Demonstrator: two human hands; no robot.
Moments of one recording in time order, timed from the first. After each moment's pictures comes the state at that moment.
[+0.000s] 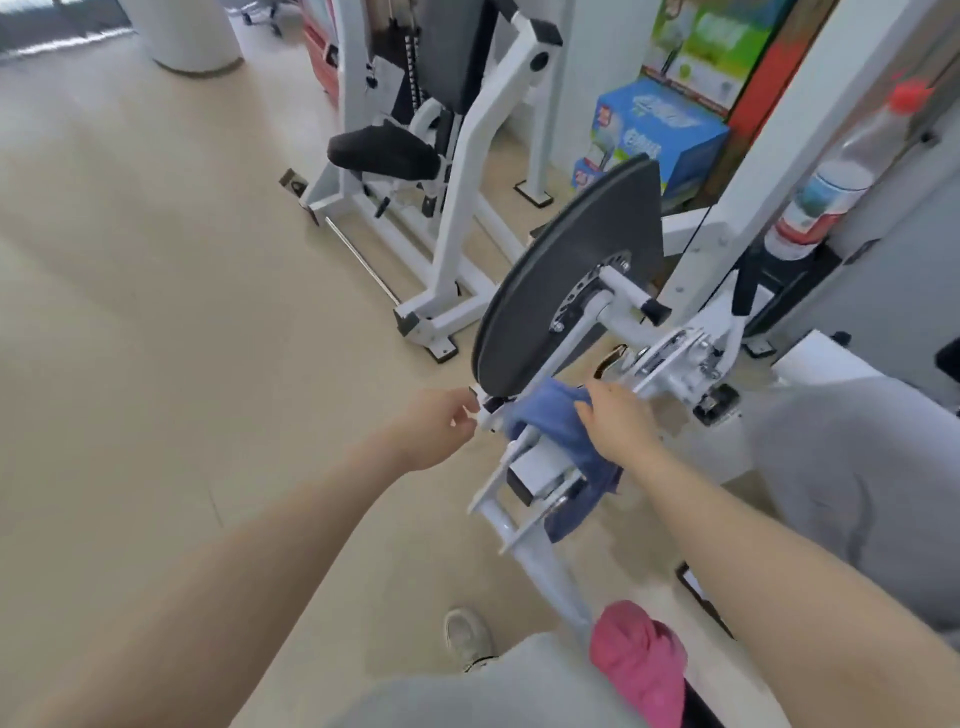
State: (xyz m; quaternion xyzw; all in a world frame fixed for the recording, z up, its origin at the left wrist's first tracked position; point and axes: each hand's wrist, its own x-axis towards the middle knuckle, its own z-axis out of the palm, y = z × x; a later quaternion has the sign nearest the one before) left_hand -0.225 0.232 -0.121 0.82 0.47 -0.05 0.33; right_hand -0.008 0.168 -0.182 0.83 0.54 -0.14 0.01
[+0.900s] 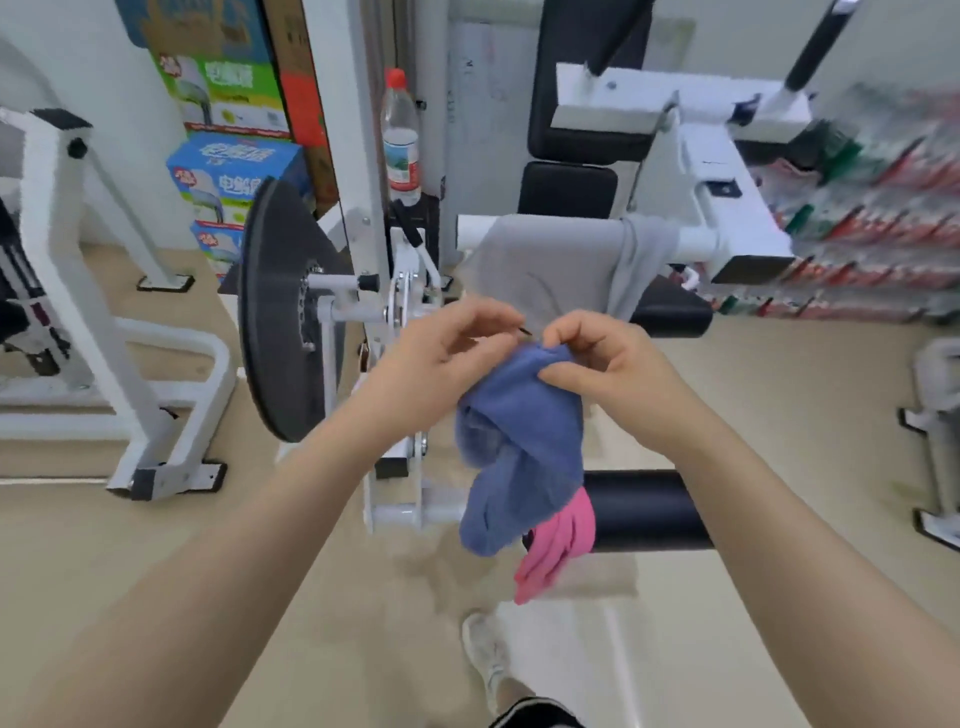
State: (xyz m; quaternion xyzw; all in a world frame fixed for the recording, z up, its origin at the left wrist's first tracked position) left_hand -0.216 0.147 -0.001 0.80 -0.11 0.05 0.58; right_hand -0.173 -0.032 0.004 0.75 0.29 -0.14 -0.58
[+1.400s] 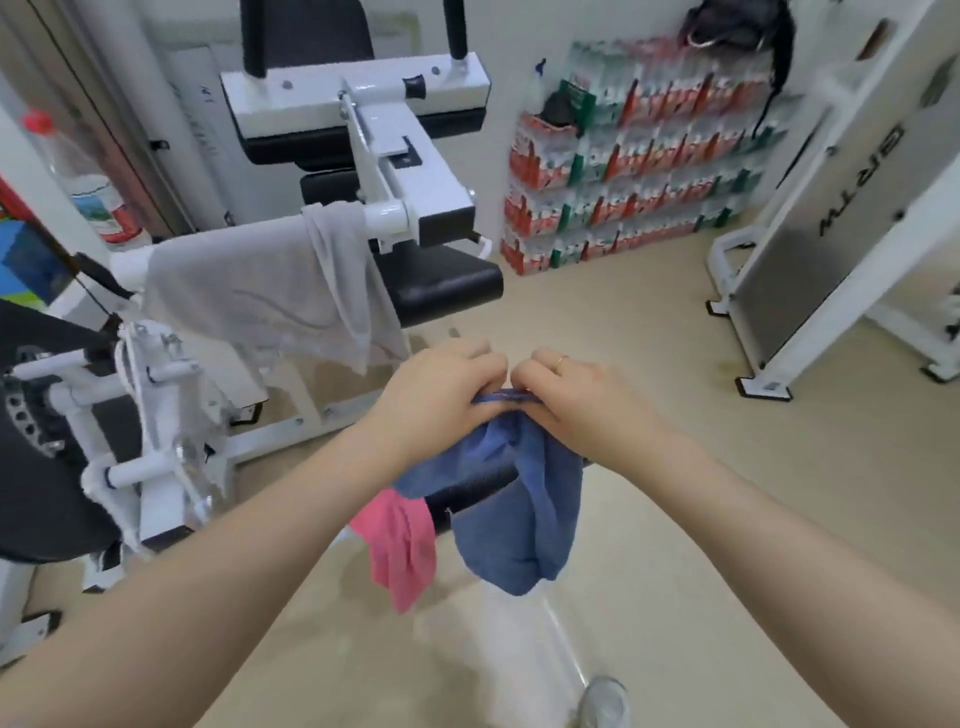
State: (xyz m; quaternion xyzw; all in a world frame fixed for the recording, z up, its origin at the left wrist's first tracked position) left_hand -0.172 -0.112 -0.040 0.88 -0.42 0.12 0.19; right_hand -0.217 -0.281 -0.033 0.96 0.22 0.15 -0.05
